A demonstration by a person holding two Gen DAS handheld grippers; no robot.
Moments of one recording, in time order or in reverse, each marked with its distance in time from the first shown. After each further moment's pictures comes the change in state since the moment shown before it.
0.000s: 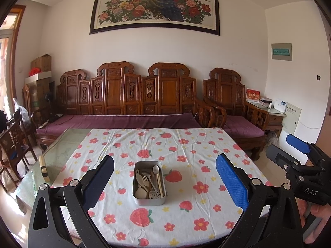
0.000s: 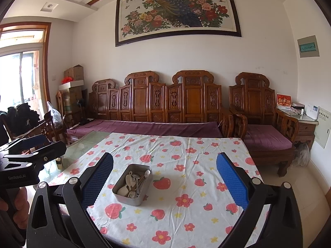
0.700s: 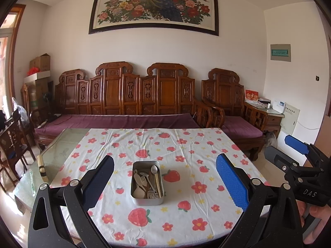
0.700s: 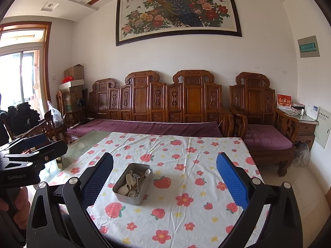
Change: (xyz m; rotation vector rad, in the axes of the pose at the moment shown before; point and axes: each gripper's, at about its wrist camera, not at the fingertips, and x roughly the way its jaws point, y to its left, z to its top) left arm 0.000 0.000 -0.002 0.001 -0.006 -0.016; right arm -0.002 0.003 -0.001 -0.001 -0.001 -0.002
